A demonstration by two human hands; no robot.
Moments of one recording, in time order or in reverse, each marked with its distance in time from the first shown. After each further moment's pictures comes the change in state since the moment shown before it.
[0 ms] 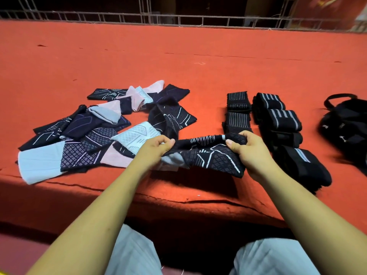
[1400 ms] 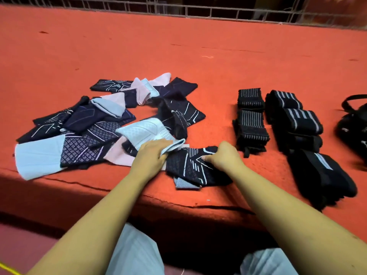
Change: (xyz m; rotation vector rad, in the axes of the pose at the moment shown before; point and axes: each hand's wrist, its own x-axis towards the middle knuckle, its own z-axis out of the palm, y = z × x) left_hand 0.016 -0.051 -0.021 0.672 0.050 0.302; right_hand 0.032 0.024 0.085 -0.836 -0.134 0.178
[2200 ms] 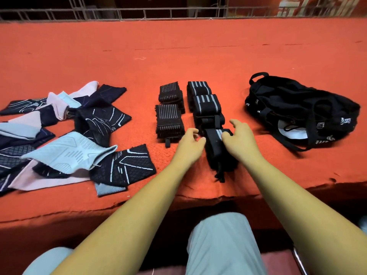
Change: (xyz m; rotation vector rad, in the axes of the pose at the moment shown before) left_hand 0.043 0.289 0.143 -0.615 -0.190 -0.153; right_hand -0.040 0.199 -0.142 0.268 0.417 0.031
